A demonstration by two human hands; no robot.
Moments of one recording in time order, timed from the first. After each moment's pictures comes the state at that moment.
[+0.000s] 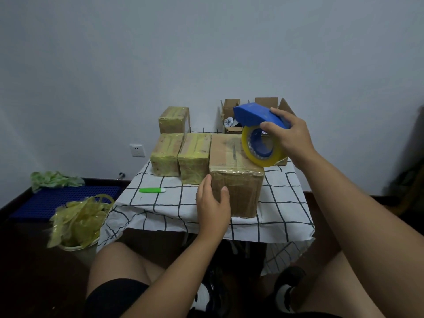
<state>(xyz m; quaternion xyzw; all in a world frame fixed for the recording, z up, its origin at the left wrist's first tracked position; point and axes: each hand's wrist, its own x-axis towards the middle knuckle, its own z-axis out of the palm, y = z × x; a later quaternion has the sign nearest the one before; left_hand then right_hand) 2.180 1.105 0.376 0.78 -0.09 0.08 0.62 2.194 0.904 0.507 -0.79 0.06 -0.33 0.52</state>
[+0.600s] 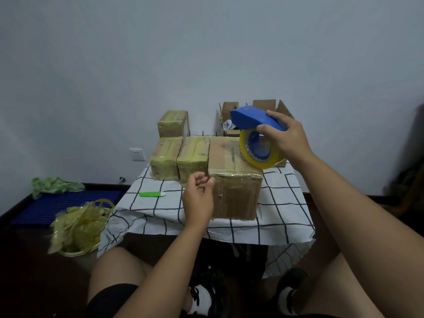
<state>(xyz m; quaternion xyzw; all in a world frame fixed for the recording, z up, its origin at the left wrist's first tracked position) 2.211 1.121 0.395 0.75 -0.07 0.13 0.64 2.194 0.905 0.508 -0.79 0.06 -0.33 0.52</state>
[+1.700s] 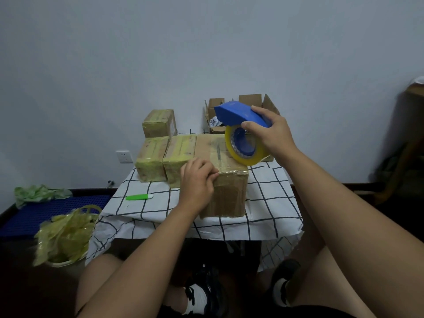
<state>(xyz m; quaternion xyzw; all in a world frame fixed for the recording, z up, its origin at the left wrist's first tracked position) 2.238 1.104 0.409 0.83 -0.34 0.25 0.37 2.194 0.899 0.503 -0.78 0.06 -0.33 0.53</state>
